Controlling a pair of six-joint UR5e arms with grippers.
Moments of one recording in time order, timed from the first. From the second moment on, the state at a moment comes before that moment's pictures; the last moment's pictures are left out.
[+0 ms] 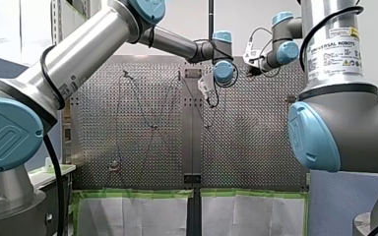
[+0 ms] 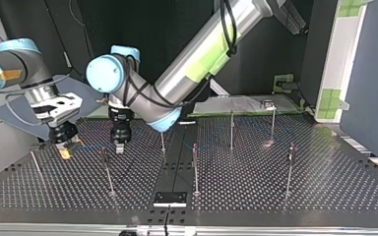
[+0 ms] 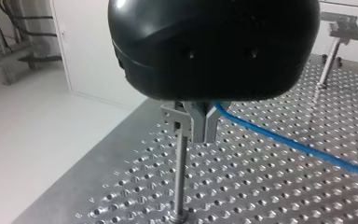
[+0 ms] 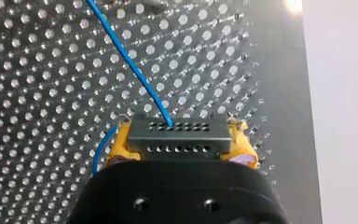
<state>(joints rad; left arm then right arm) -0.76 -2.28 -0.90 -3.01 -2.14 -1.92 1.76 -1.35 1.46 -0.09 1.15 1.82</state>
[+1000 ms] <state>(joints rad) -0.67 -2.32 -0.90 -2.96 -2.02 -1.93 1.73 -1.29 1.41 -0.10 1.11 1.83</state>
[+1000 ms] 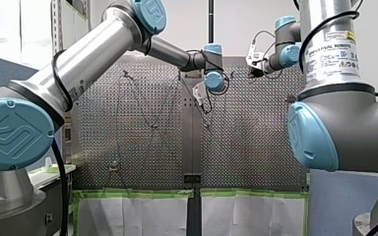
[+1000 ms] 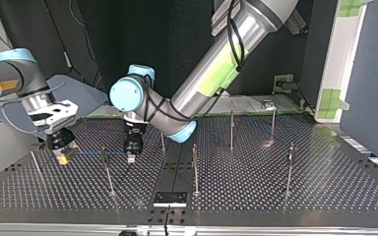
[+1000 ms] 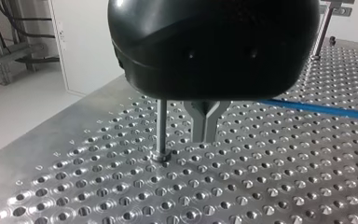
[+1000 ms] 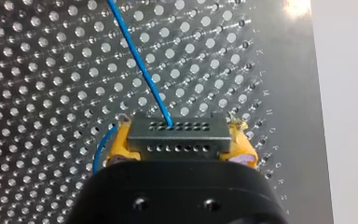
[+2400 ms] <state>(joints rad) -0.76 -2.27 -0.92 -3.20 -1.99 -1.98 1.73 -1.29 1.41 -0.09 1.10 1.83</state>
